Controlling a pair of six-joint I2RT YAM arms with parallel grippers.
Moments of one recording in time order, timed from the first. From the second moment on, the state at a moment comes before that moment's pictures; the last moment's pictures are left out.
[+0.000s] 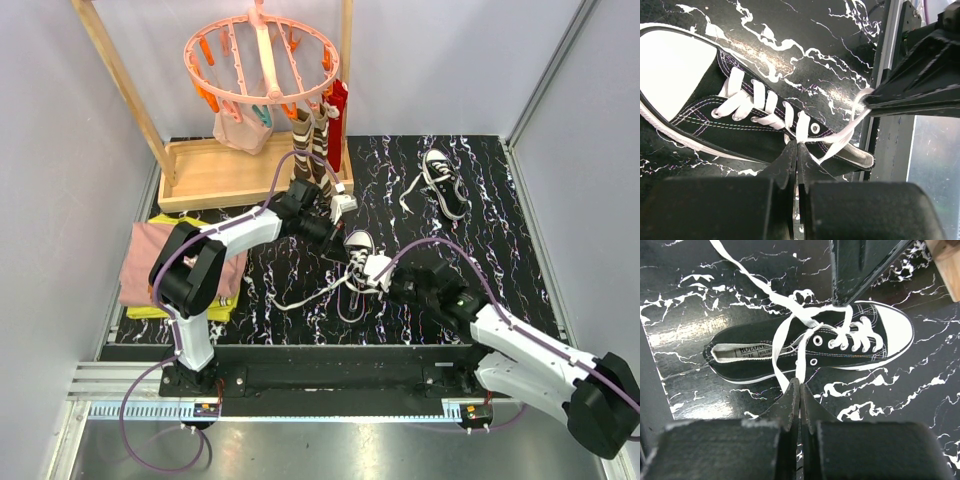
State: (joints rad) left arm -0.59 1.87 1.27 -0.32 0.90 0.07; right arm 0.69 0.90 0.46 -0.10 -0.30 -0.52
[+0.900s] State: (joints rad) left arm -0.59 1.87 1.27 -0.32 0.92 0.06; right arm 0.69 1.13 0.49 0.11 -0.20 -0.43
